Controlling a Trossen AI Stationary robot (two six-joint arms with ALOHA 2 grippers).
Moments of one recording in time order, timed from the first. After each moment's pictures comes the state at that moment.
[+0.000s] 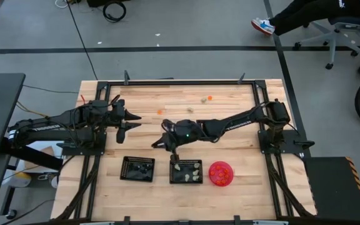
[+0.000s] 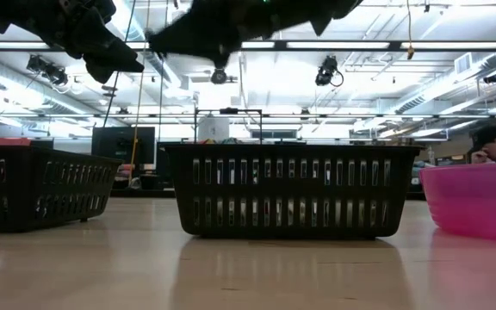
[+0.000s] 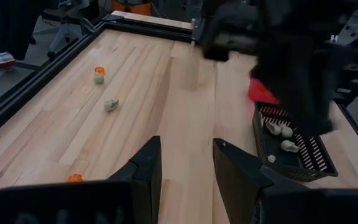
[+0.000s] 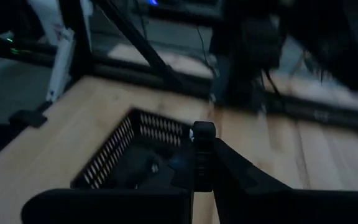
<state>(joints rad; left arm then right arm) 0.20 0.55 0.53 -0.33 0.10 -0.08 0.11 1.91 1.36 0.21 -0.07 -0.14</state>
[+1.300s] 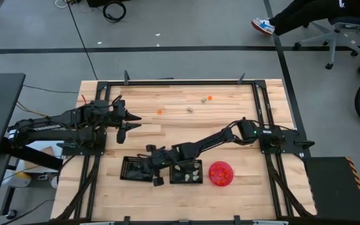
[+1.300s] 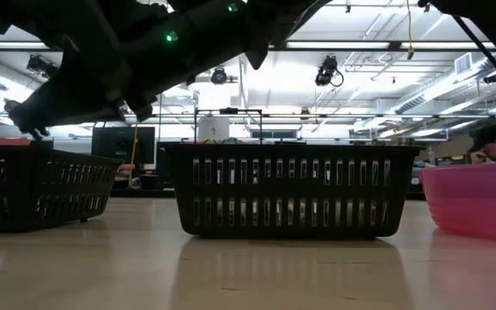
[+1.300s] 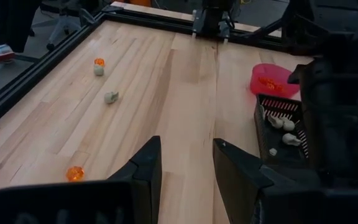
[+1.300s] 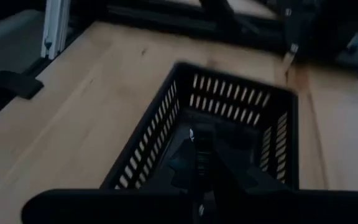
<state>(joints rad) 0.20 0.56 0.53 -0.35 0.10 -0.08 0.23 2.39 1.82 0.07 0.01 -0.07</state>
